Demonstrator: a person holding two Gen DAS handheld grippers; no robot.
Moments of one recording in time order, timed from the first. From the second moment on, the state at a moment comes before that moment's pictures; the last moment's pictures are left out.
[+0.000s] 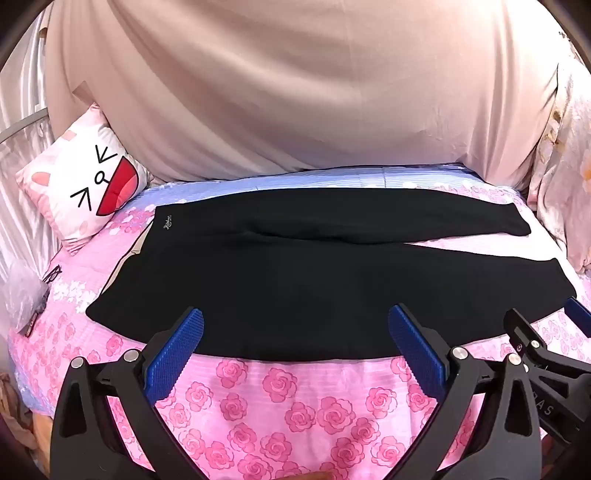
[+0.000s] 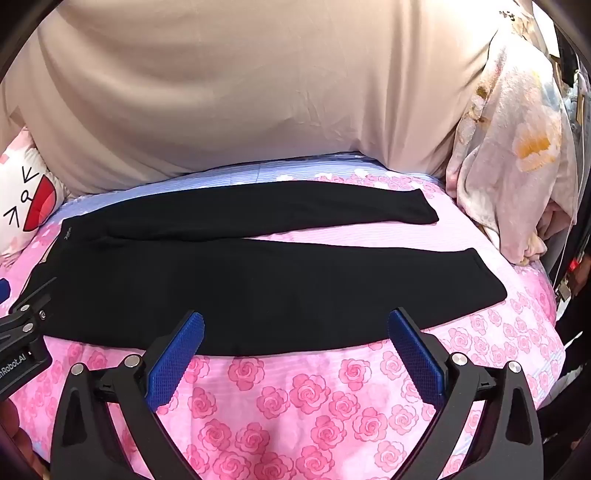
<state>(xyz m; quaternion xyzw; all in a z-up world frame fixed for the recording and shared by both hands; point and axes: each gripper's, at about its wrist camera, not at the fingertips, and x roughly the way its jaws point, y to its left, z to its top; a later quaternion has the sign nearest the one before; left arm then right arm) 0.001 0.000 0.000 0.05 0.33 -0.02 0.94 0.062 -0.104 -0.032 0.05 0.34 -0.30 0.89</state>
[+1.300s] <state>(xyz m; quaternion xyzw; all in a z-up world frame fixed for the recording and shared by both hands) 0.001 0.001 -0.022 0.06 0.34 -0.01 0.94 0.063 -0.102 -0.035 0.04 0.35 -0.29 0.89</state>
